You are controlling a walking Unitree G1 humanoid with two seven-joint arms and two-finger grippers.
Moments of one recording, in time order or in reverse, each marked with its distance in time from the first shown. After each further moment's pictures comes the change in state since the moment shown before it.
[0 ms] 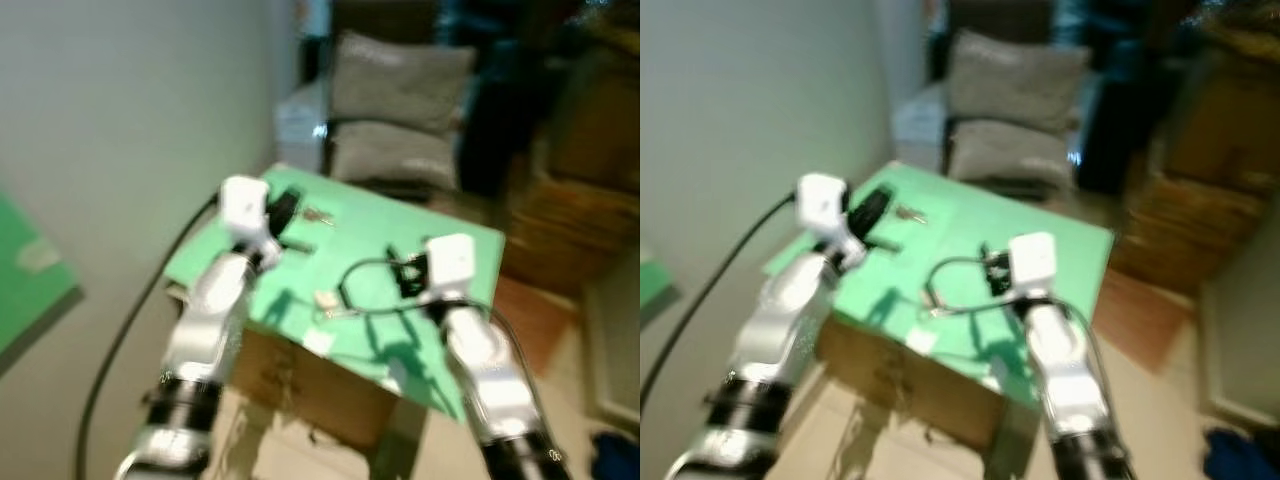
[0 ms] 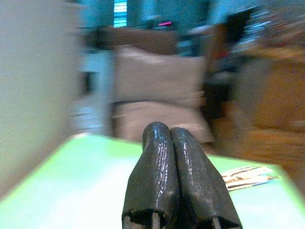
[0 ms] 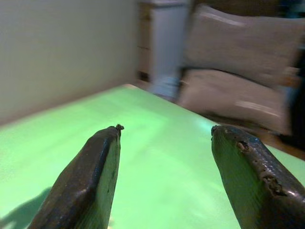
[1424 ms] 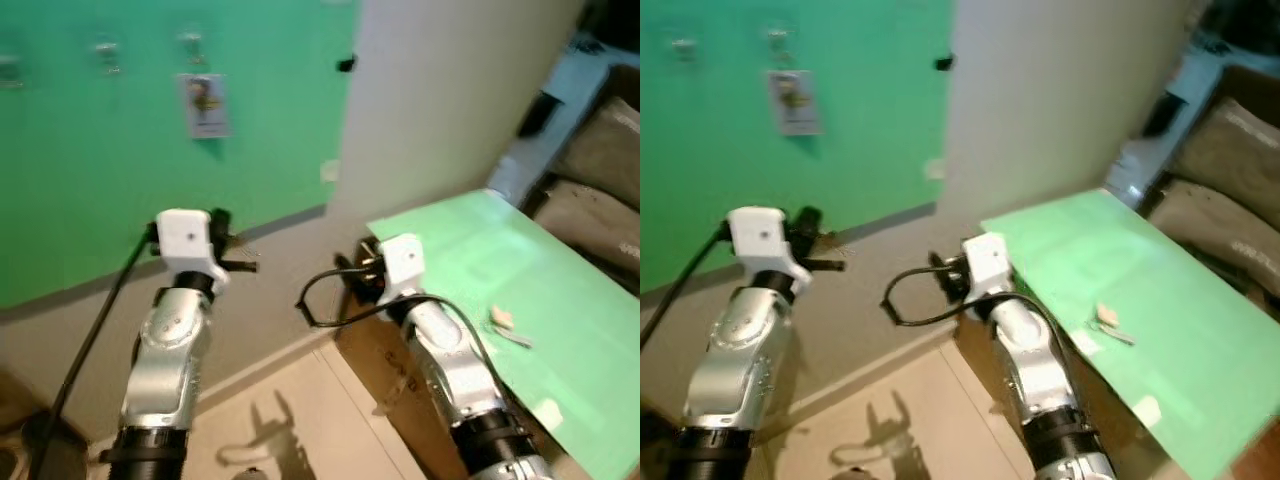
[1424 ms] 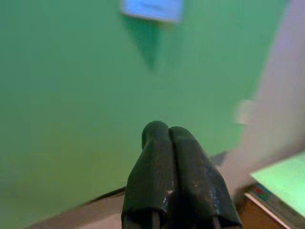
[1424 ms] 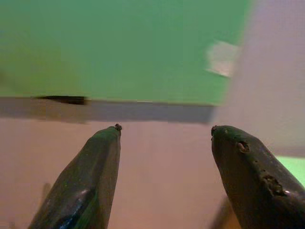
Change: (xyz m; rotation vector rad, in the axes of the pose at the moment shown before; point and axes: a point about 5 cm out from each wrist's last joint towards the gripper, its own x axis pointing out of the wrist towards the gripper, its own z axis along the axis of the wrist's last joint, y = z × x) left arm -0.038 0.024 -0.001 0.068 -0.007 0.269; right arm 0.017 0.029 -0.007 0.024 0.027 0.229
